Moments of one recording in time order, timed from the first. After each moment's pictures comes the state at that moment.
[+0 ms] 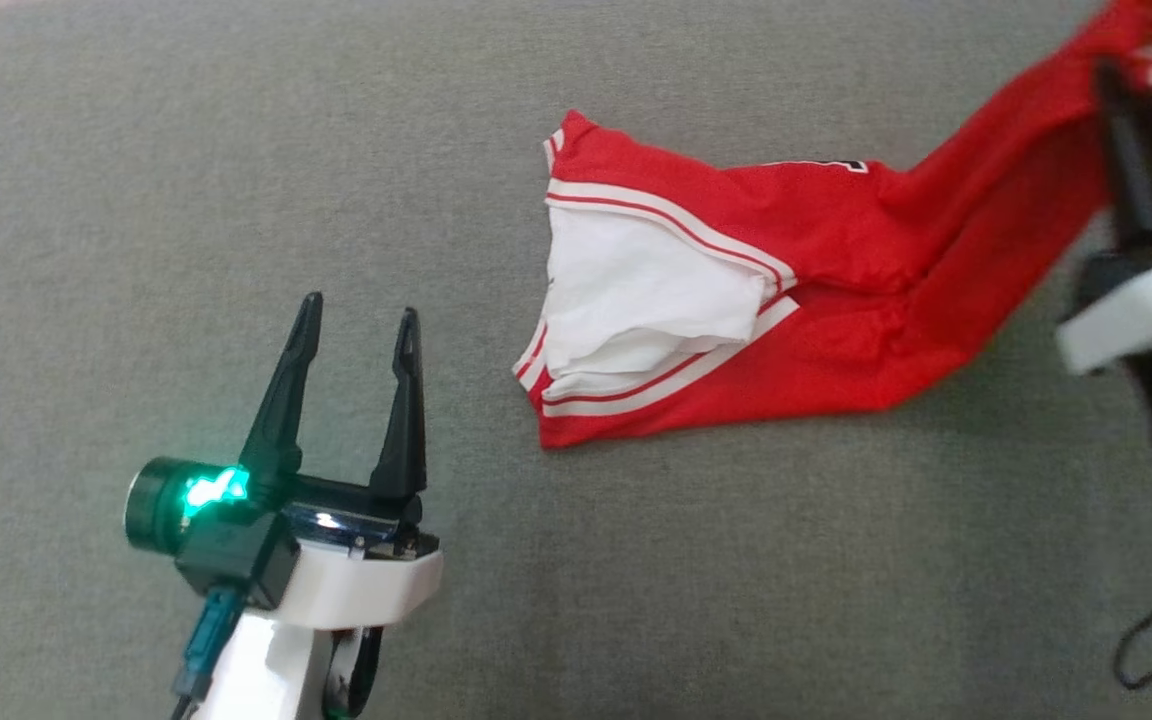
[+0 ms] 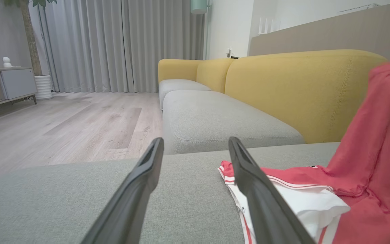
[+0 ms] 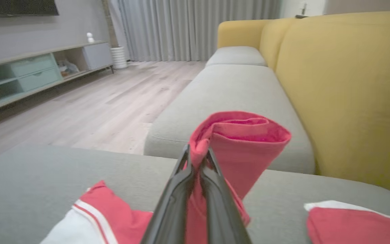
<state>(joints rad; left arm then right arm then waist) -0.14 0.07 -0.26 -0.01 -0.12 0.01 -0.26 -0.35 -0.26 -0.04 -0.17 0.31 0.13 0.36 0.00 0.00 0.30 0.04</state>
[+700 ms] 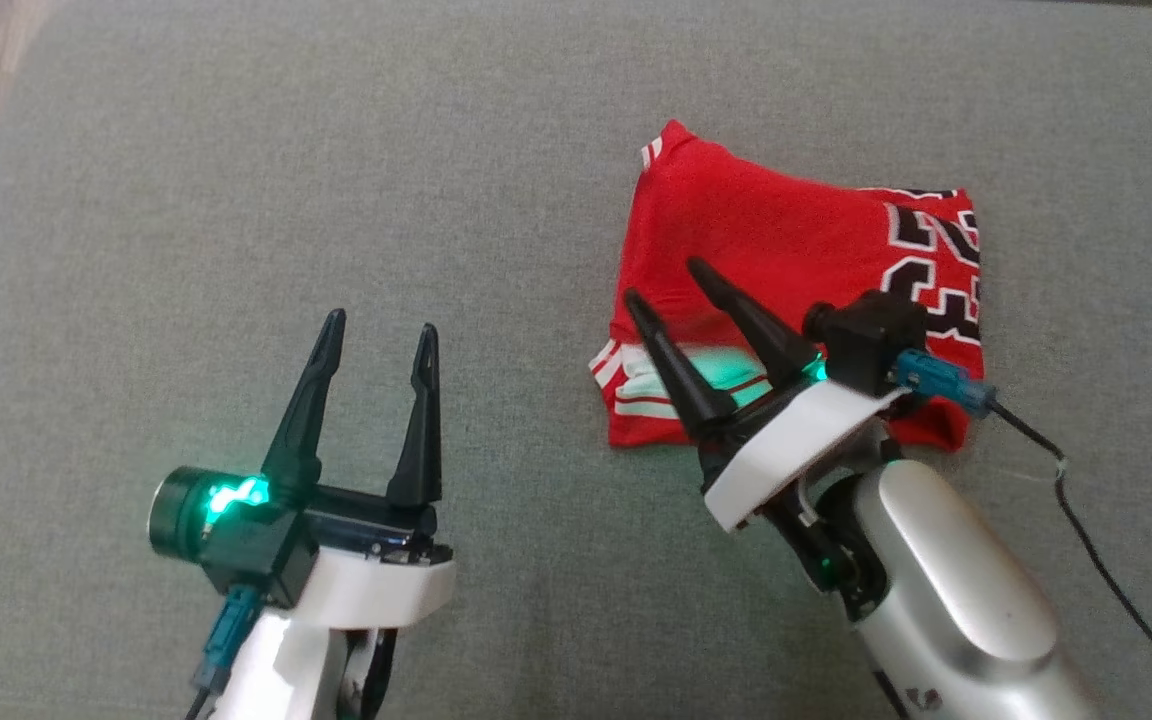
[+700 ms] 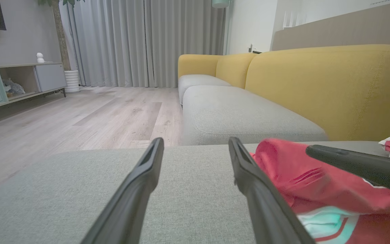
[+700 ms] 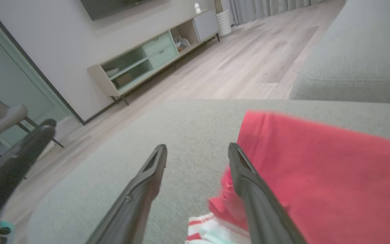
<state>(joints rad) -0.14 0.05 -0.27 0.04 -0.13 -0.01 -0.26 -0.37 -0.07 0.47 0.21 0.39 0.13 0.08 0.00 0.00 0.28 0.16</state>
